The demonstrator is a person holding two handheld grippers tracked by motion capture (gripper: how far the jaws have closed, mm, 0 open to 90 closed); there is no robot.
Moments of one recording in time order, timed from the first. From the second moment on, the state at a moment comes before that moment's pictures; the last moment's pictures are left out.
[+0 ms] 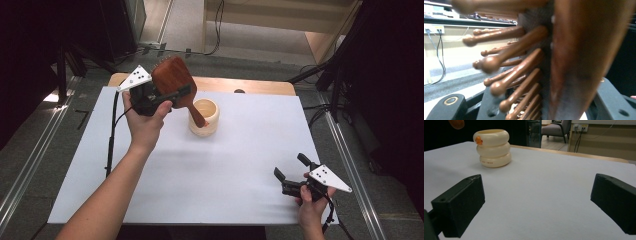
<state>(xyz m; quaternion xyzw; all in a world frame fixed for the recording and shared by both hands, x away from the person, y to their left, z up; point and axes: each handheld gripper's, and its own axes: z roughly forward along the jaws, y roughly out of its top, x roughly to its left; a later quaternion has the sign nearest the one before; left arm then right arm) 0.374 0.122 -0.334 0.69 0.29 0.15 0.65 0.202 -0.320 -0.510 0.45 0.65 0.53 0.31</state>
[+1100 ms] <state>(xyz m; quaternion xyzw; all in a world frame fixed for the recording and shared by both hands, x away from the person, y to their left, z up) 0.413 0.120 -0.339 0.68 0.32 0.15 0.64 0.204 -0.322 -0.512 0.45 0.65 0.54 0.30</state>
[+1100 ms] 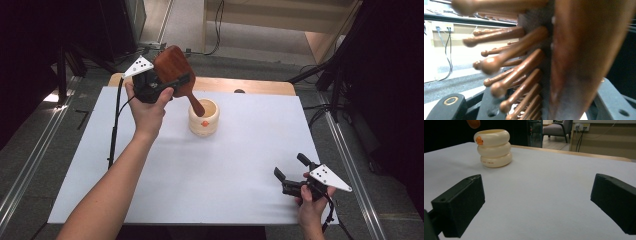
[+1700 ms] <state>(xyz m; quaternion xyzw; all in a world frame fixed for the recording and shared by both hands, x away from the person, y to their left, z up) 0.429 0.114 -0.352 0.67 0.34 0.17 0.64 0.205 -0.322 -0.512 0.45 0.65 0.54 0.30</state>
